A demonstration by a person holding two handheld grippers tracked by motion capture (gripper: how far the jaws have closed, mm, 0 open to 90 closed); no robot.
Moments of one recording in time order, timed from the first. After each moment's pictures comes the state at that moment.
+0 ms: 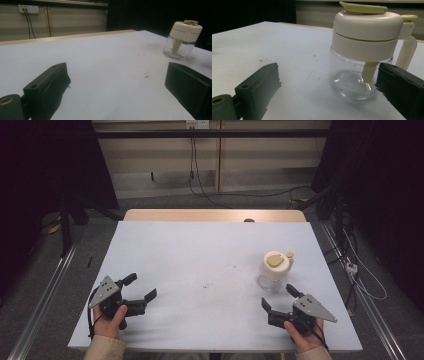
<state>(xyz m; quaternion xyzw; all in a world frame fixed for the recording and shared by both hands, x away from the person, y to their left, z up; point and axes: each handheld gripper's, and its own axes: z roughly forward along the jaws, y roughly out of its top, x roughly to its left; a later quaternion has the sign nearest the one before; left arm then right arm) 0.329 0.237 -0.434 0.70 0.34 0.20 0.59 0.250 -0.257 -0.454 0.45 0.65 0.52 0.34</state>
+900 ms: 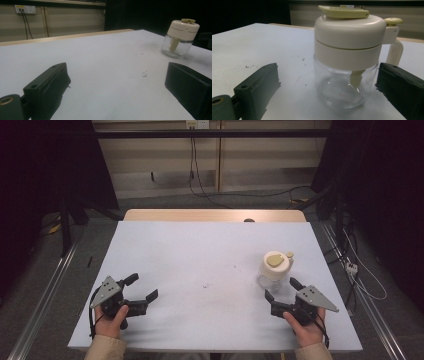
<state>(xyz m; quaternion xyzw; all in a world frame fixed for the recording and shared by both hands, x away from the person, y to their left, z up) 0.329 0.234 -0.434 0.71 0.33 0.20 0.59 0.270 -0.268 -0.450 0.47 0.64 0.51 0.34</state>
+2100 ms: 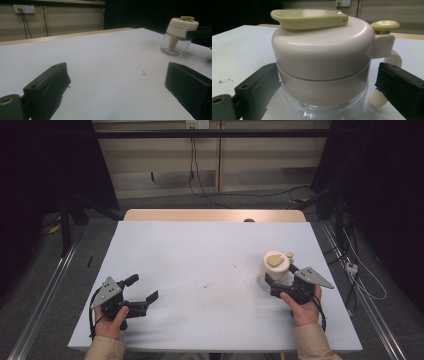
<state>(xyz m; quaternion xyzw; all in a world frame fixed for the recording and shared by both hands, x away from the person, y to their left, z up) 0.328 0.234 -0.435 0.71 0.33 0.20 0.59 0.322 -0.281 -0.450 0.49 0.63 0.50 0.32</state>
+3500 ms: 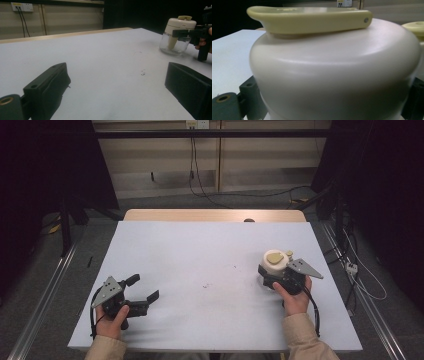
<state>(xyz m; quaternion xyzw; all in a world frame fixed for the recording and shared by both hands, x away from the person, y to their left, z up) 0.330 0.232 -0.436 0.71 0.33 0.19 0.59 0.353 -0.269 -0.456 0.50 0.63 0.51 0.31</state>
